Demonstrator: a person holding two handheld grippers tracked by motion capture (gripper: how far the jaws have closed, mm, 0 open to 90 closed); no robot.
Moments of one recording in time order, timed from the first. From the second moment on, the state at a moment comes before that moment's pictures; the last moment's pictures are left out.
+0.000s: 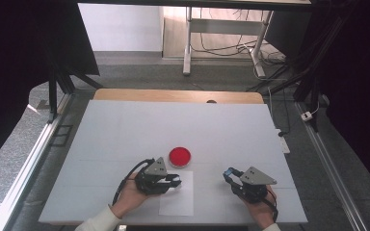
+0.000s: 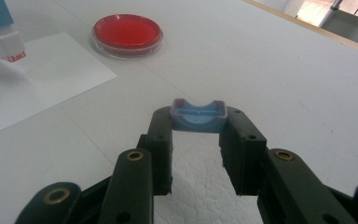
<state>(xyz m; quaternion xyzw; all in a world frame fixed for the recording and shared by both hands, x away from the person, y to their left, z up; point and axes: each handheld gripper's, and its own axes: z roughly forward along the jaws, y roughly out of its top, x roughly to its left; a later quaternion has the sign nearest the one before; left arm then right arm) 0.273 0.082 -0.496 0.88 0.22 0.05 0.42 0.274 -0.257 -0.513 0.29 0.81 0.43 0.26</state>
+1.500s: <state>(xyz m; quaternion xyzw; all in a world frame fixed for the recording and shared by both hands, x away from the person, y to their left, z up) 0.273 0.076 -0.511 0.89 0.20 0.07 0.40 0.275 -0.257 -0.513 0.28 0.82 0.43 0.26</state>
